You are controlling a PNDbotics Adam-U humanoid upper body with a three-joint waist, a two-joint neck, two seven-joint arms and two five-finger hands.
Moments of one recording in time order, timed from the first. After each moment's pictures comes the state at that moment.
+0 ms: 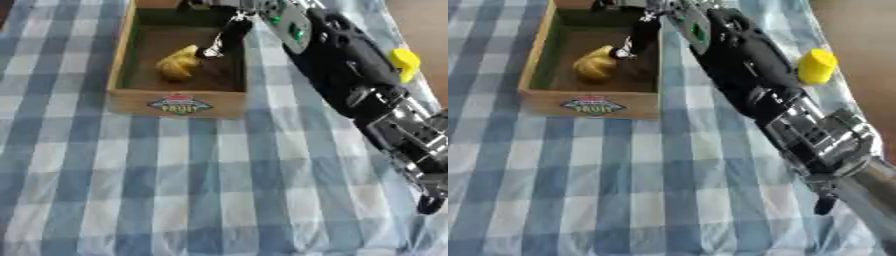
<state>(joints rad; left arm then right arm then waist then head) -0.33 0.29 0.03 -1.98 -0.16 -0.21 0.55 -1.20 -0.37 0.31 -0.91 0.80 -0.36 0.44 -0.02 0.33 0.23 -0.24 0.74</state>
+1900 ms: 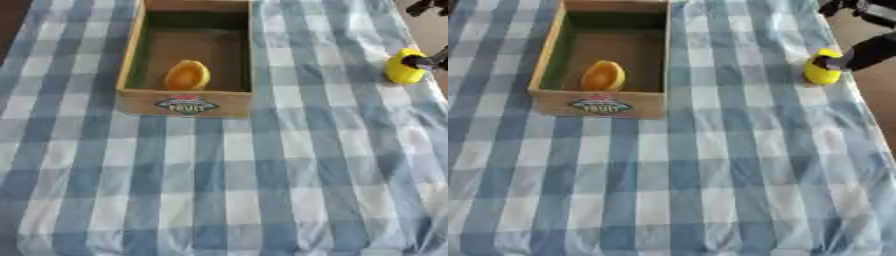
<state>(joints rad) -0.31 0.30 0.04 -1.98 -0.17 -0.20 0.56 -0.48 -1.08 0.08 -1.38 0.40 -0.10 0.32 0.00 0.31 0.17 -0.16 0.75</state>
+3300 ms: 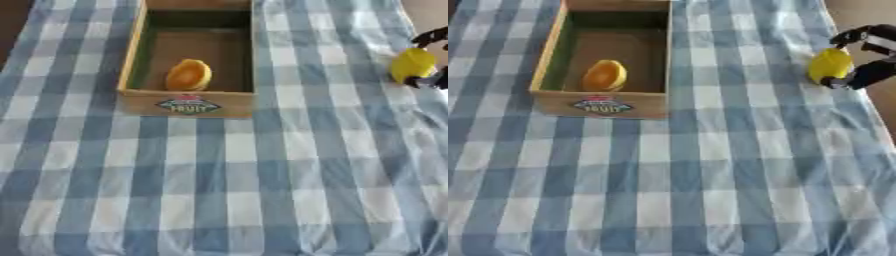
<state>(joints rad) -0.31 0.30 0.04 -1.98 -0.17 -0.19 0.55 -0.57 -0.98 0.11 -1.08 0.49 -0.14 0.34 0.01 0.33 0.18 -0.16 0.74</state>
